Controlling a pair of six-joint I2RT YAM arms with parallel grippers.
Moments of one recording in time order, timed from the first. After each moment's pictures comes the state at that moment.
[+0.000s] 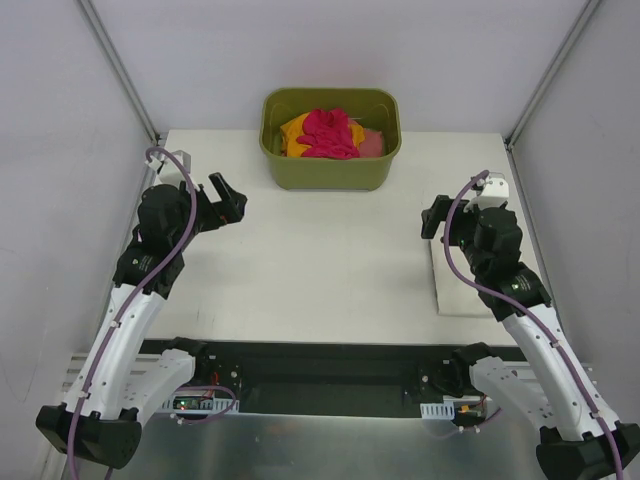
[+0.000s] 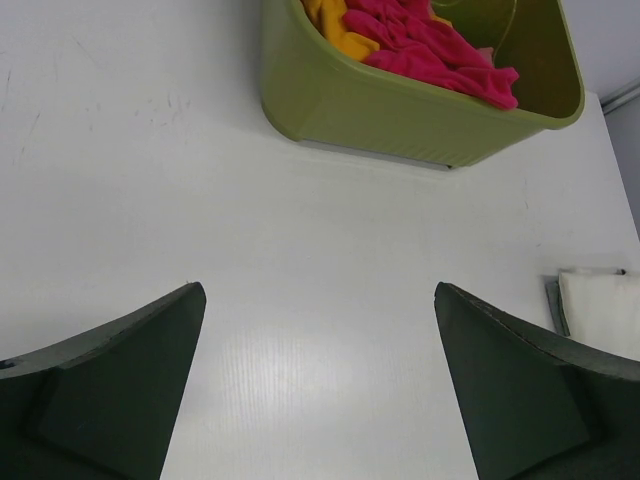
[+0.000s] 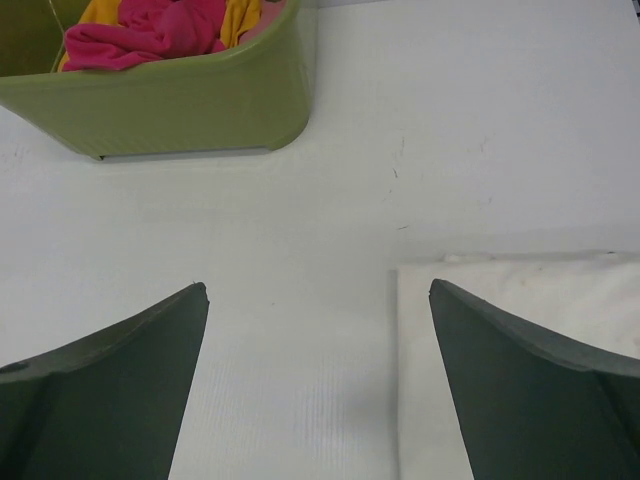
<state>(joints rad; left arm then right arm) -0.21 0.85 0.96 -0.44 0.03 -0.44 0.34 0.76 0.84 -0.37 0.20 0.23</state>
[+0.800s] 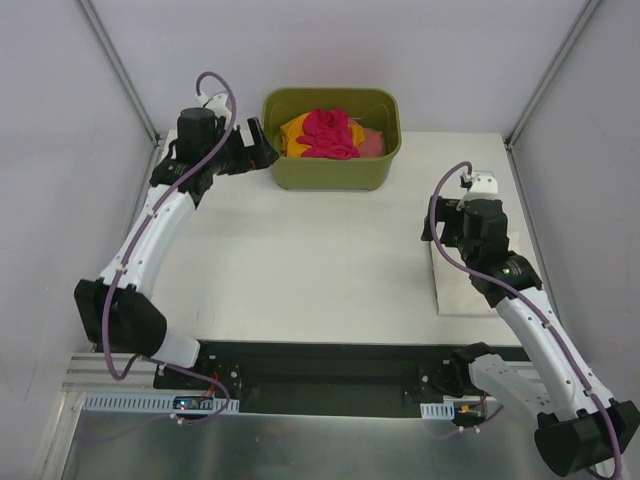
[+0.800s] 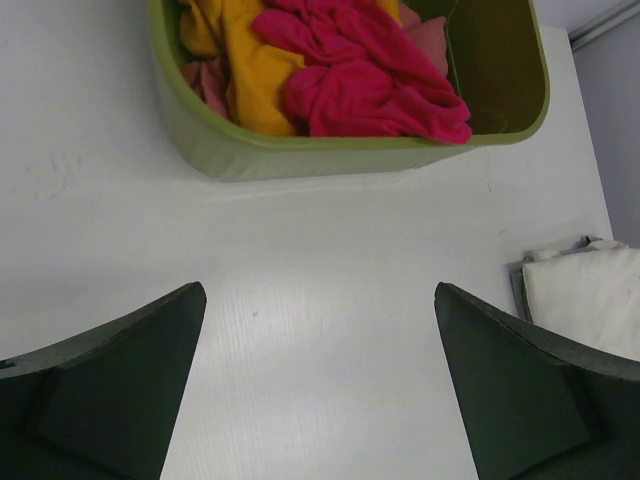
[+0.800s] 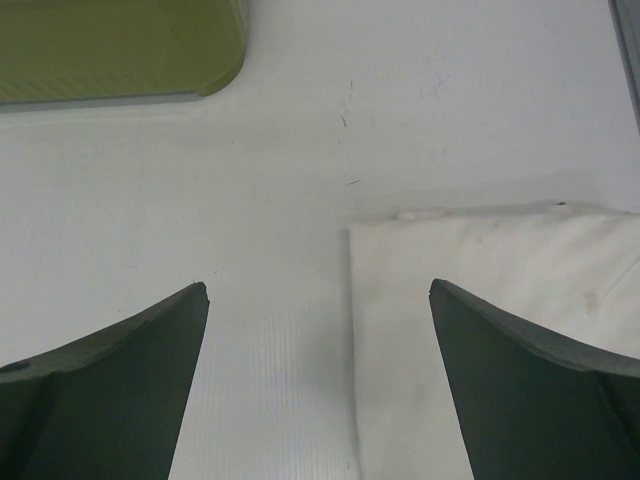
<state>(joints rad) -0.21 1.41 1.41 -0.46 0.23 -0.41 0.34 0.86 0.86 -0.46 0.28 0.19</state>
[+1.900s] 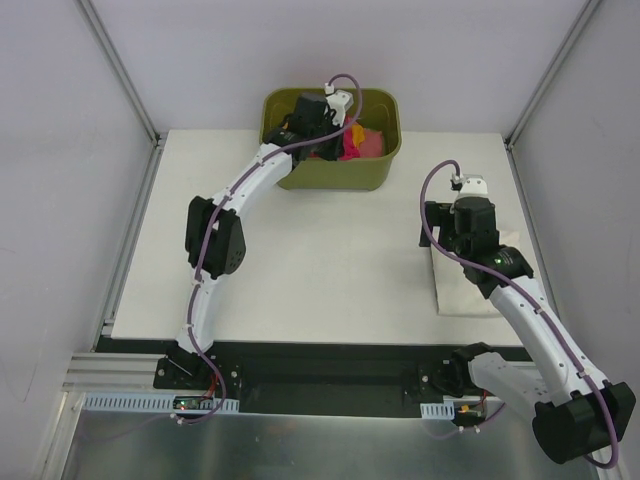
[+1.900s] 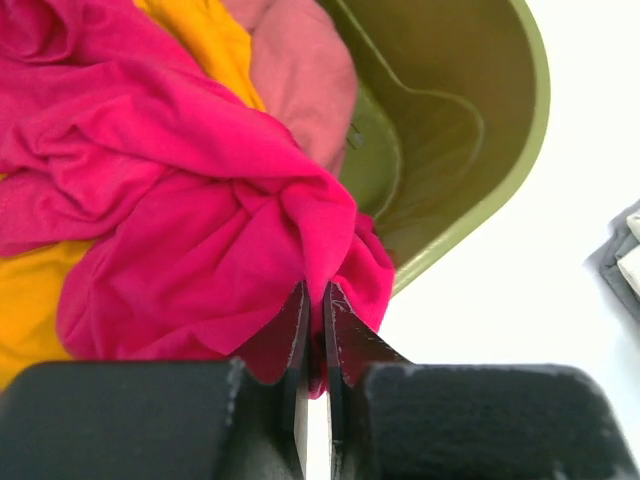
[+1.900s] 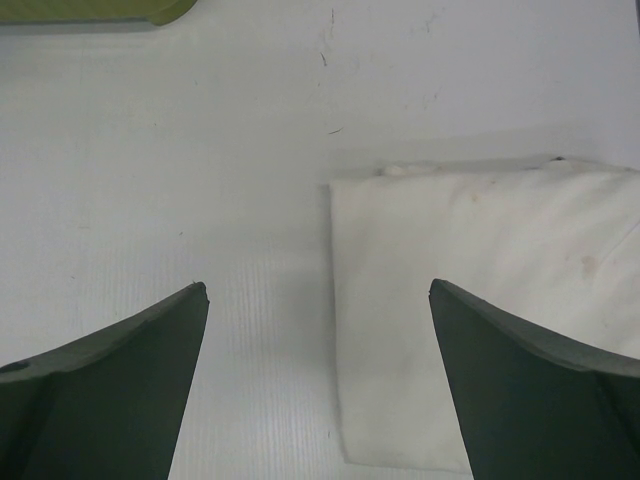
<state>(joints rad) -0.50 2.24 2.17 -0.49 0.22 -0.09 0.34 0.94 0.87 -0.53 0.30 0.19</state>
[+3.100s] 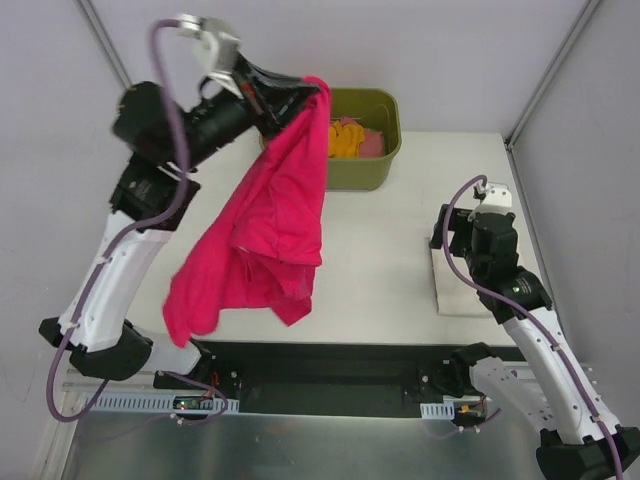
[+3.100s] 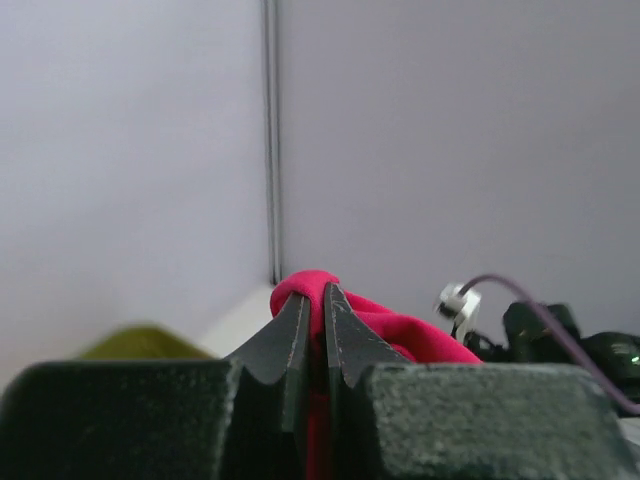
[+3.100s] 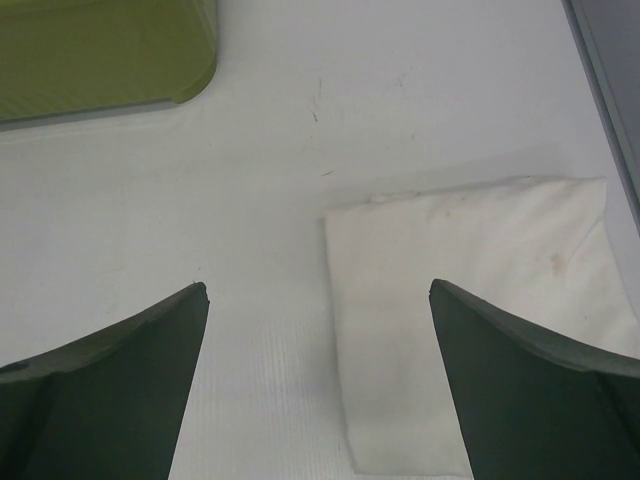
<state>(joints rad) -0.61 1.37 2.04 -0.24 0.41 -0.20 0.34 0.76 0.83 -0.52 0.35 0.23</state>
